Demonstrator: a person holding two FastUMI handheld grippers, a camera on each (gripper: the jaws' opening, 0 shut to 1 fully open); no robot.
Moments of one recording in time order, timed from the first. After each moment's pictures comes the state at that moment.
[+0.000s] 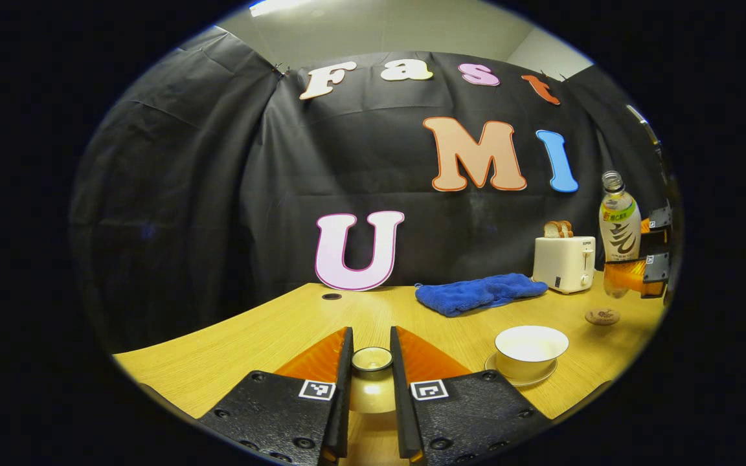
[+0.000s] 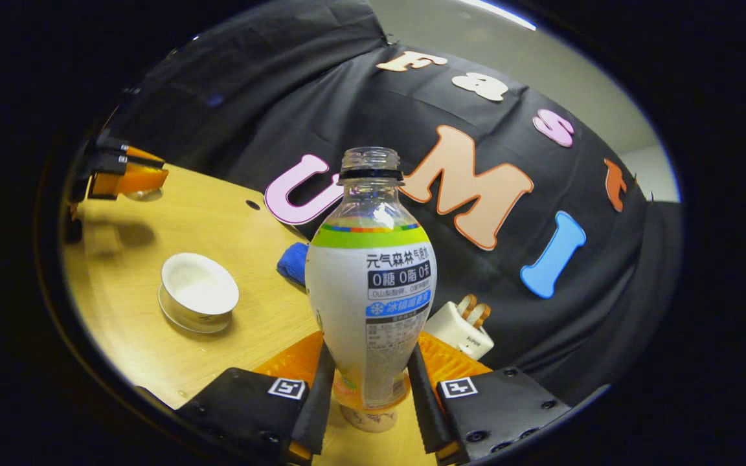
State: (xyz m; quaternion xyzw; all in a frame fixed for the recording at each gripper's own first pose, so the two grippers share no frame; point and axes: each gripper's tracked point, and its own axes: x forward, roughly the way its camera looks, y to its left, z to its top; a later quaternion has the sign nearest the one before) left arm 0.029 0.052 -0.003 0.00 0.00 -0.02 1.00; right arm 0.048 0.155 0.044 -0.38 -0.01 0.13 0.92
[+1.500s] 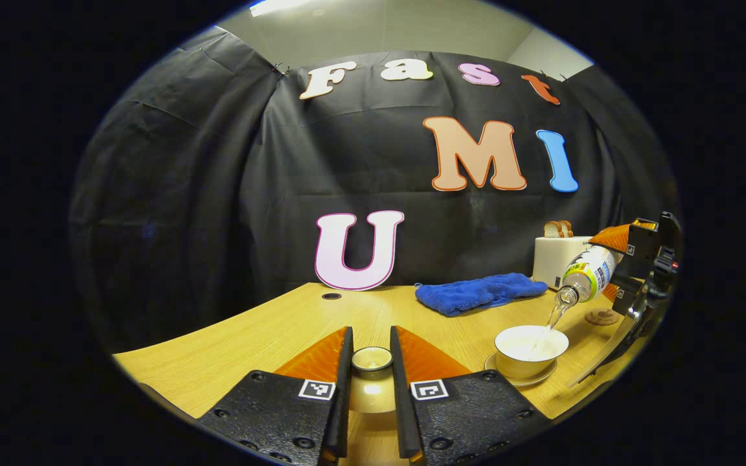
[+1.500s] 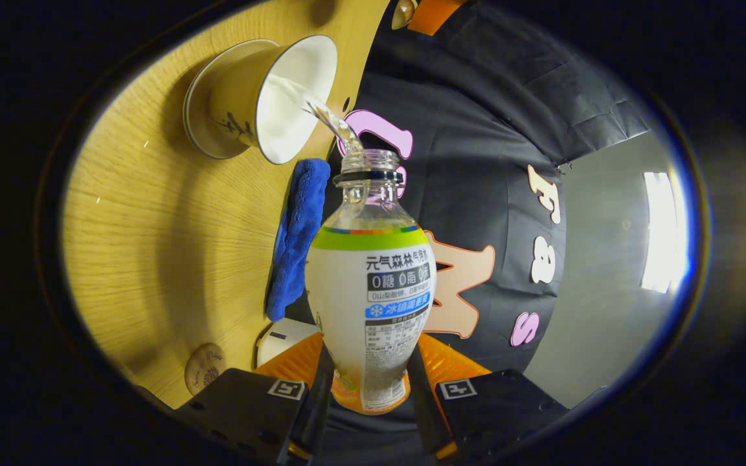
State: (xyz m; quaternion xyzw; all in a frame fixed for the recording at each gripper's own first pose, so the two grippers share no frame) left arm 0.029 0.051 -0.002 0.00 0.00 -0.02 1.00; right arm 0.083 0.168 0.024 -0.79 -0.15 0.01 0.59
